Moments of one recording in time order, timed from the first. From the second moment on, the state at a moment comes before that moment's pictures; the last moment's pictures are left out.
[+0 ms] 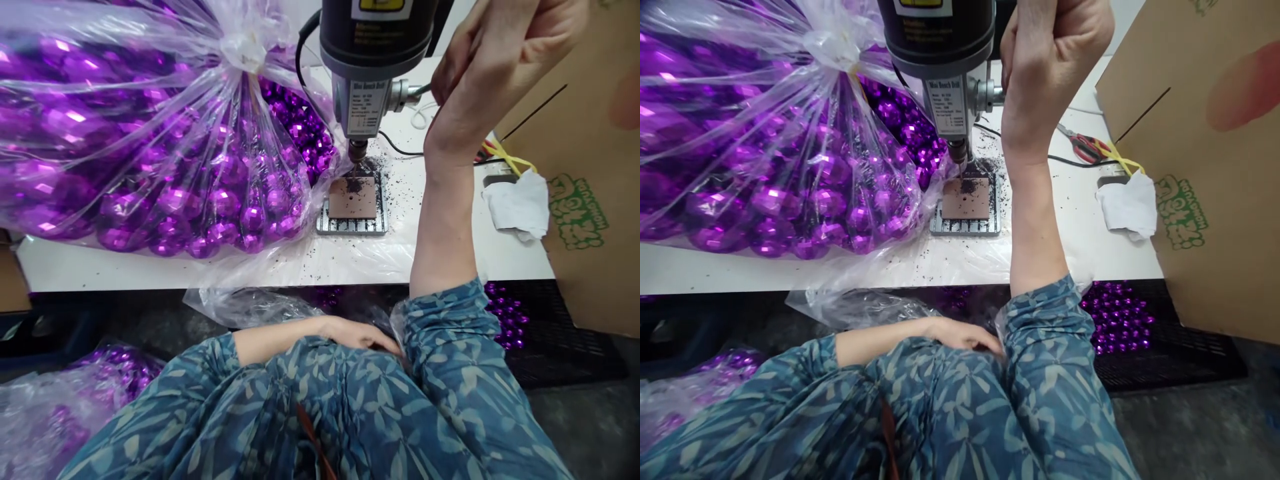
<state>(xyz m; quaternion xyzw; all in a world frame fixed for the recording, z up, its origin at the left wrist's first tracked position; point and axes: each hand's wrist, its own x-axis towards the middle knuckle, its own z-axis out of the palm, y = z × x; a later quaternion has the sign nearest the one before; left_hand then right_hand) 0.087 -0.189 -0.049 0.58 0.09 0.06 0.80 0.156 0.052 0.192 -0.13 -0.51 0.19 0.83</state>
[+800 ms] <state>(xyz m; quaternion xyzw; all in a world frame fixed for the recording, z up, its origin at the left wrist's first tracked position) -0.004 0.076 0.057 0.64 0.69 0.30 0.16 0.163 0.047 0.179 -0.24 -0.53 0.16 0.79</state>
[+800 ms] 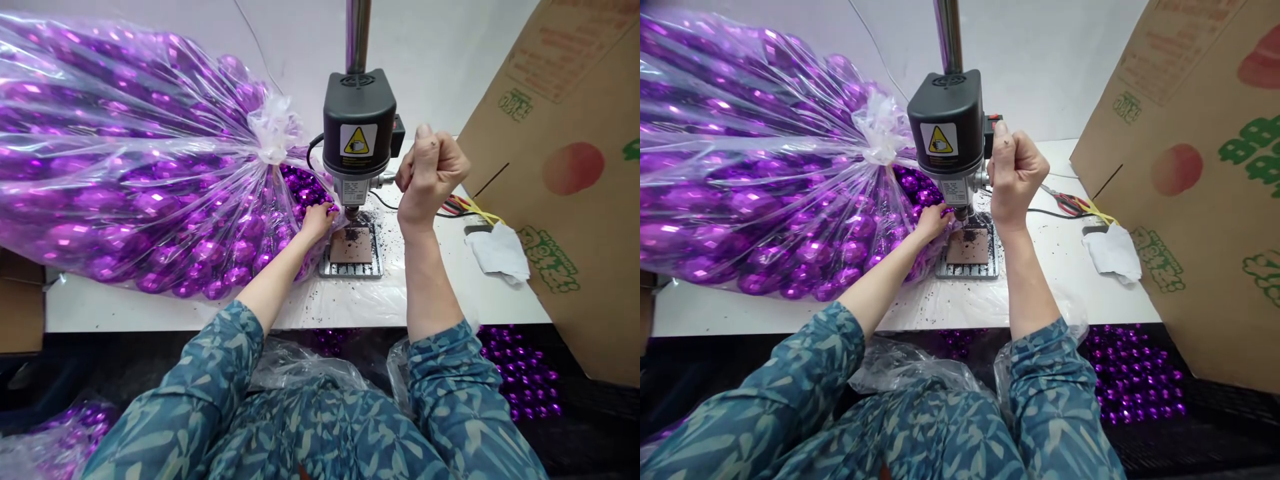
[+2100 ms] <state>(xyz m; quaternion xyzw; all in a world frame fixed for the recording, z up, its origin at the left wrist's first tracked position) 0.015 0.000 -0.024 0.47 0.47 0.62 0.42 0.164 0.031 0.182 -0.26 -0.54 0.18 0.78</state>
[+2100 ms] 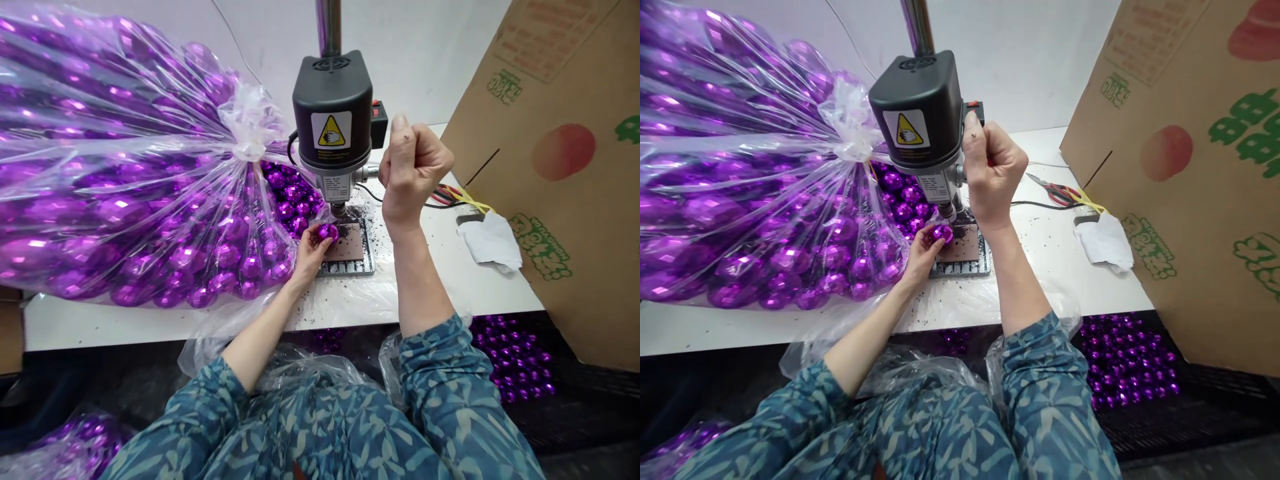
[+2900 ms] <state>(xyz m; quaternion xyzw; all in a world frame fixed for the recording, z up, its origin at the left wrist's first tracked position) 0.040 0.000 -0.008 0.53 0.47 0.58 0.39 0.165 0.020 0.183 -0.31 -0.54 0.17 0.76</state>
